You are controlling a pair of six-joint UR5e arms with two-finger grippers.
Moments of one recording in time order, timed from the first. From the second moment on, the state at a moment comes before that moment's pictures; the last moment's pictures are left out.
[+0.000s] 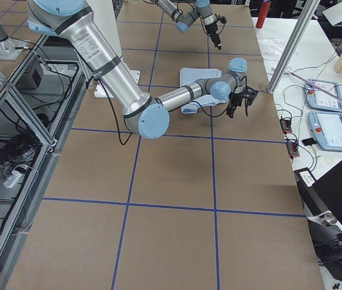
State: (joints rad) left arm -0.89 -1.98 -1.47 -2.42 -1.92 -1.24; right arm 1.00 -0.94 1.29 -1.26 2.08 1.34
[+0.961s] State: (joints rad) left arm -1.27 -1.66 -1.55 -2.30 -2.32 -0.35; right arm 1.34 -1.38 1.48 -1.32 2.27 0.48
